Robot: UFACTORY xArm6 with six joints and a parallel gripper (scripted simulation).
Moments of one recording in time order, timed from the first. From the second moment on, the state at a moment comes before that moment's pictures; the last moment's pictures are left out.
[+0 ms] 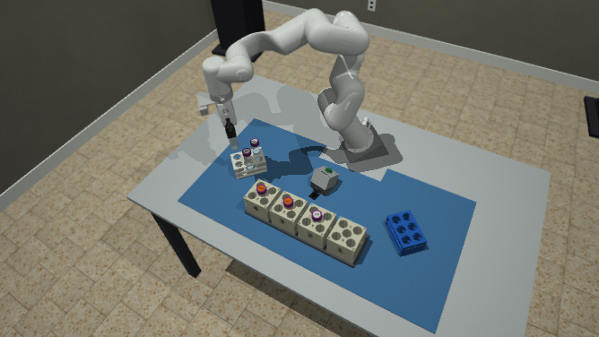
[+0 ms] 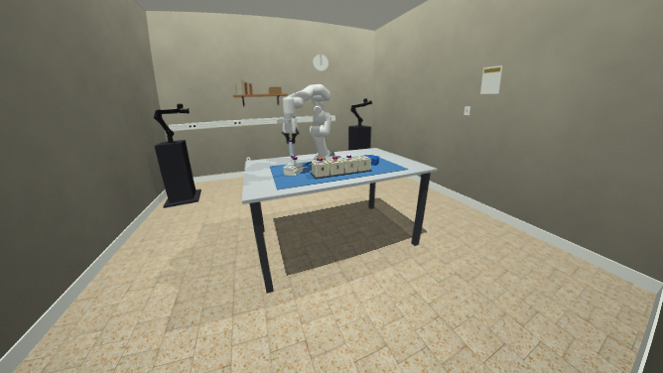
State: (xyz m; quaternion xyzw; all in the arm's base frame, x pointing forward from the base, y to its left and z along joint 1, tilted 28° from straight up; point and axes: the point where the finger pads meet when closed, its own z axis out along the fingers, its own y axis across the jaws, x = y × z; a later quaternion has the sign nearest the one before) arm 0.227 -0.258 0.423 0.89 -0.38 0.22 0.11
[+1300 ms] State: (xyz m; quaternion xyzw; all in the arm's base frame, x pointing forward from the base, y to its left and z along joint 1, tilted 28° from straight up) arm 0.275 -0.106 0.379 0.97 -0.03 0.17 0.17
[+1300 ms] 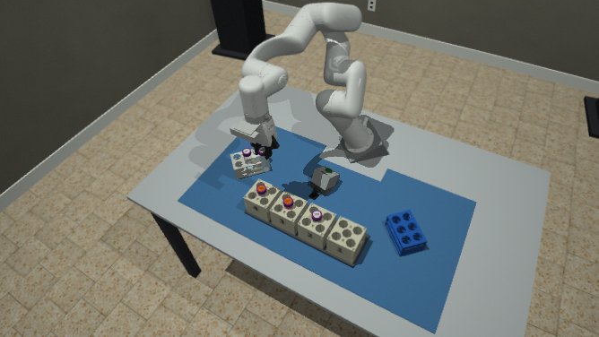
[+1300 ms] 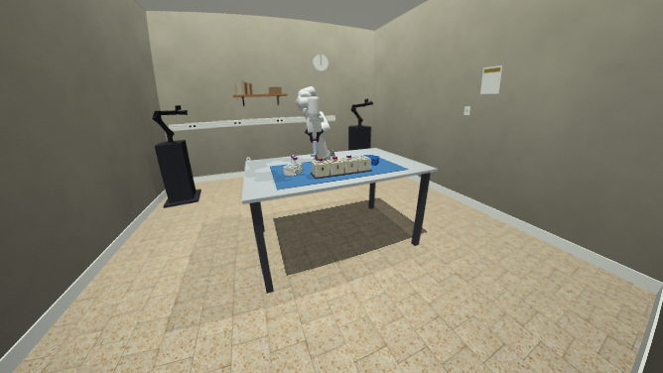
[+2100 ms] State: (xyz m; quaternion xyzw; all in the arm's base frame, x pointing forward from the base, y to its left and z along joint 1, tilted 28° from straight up) arm 0.304 -0.010 0.351 0.97 -0.03 0.17 0.18
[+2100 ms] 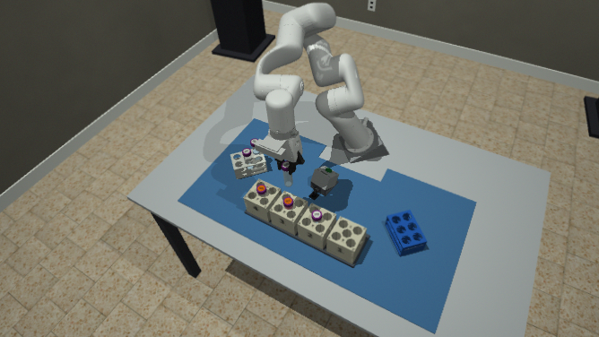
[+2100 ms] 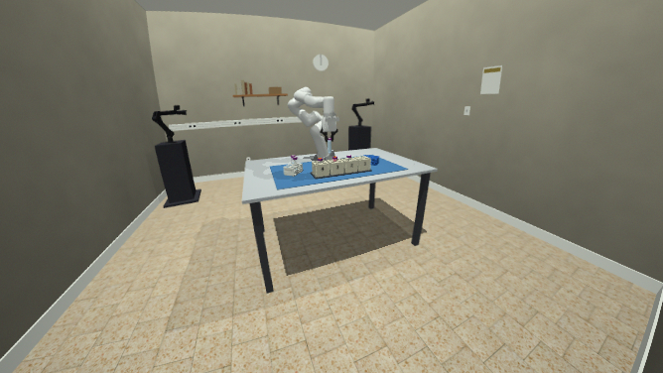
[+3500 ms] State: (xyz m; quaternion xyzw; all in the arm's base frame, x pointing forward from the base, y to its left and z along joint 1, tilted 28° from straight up) arm 0.358 0.162 0.301 0.97 -0.03 0.17 0.18
